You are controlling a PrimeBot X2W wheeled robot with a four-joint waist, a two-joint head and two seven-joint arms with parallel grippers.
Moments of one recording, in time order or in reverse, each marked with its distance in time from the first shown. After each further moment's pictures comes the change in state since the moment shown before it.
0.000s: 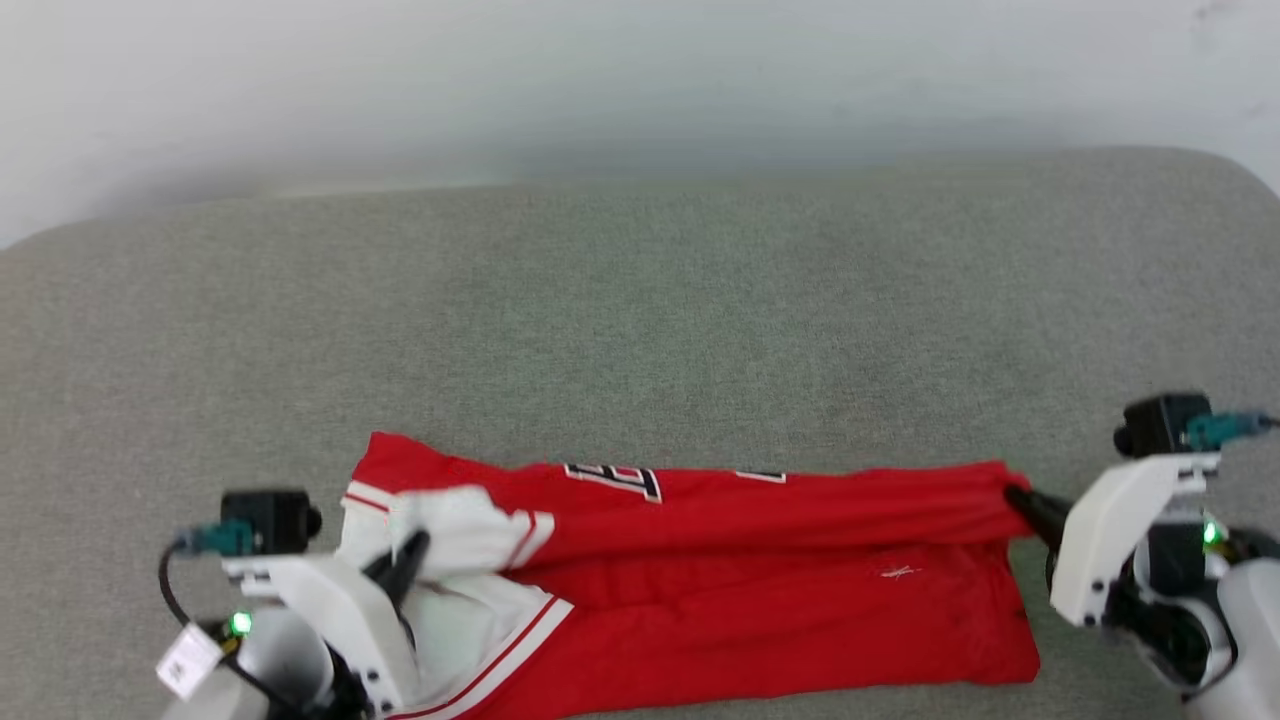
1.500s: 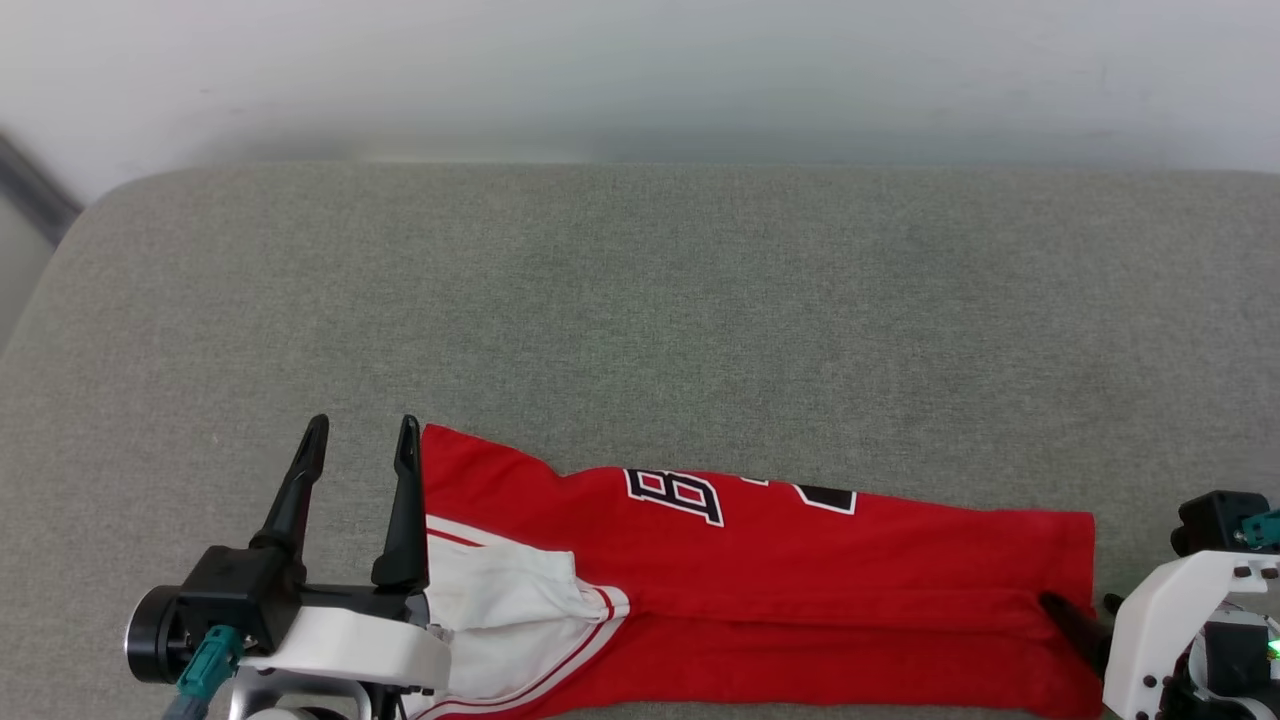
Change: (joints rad) left arm 0.118 -0.078 0.032 -0.274 0.393 0.206 -0.498; right arm 0.270 0.085 -0.258 -0.253 -0.160 0.000 0.216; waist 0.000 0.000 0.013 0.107
